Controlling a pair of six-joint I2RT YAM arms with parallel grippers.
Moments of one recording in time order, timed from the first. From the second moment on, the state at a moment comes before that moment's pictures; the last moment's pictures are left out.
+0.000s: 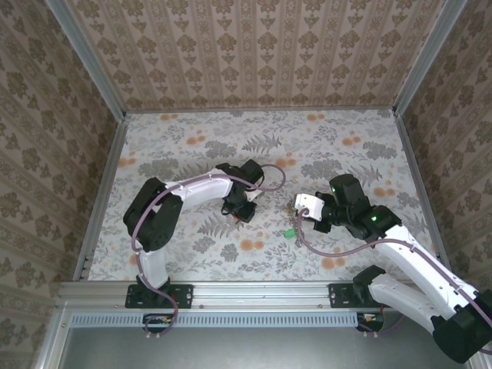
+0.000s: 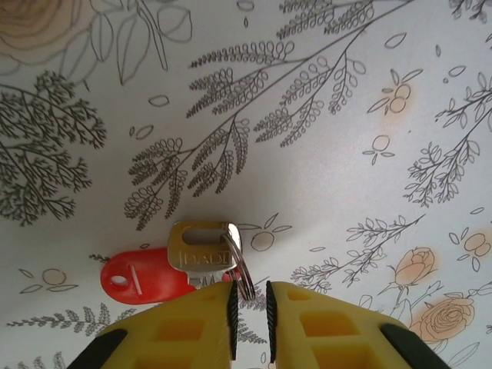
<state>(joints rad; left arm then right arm) -0.82 1.88 1.29 -0.87 0.13 -0.12 0.47 0.88 0.71 -0.61 -0.31 -0.81</state>
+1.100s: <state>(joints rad) -0.85 1.46 1.20 -0.79 0.30 0.31 0.51 0.86 0.72 -0.66 -0.44 -0.83</state>
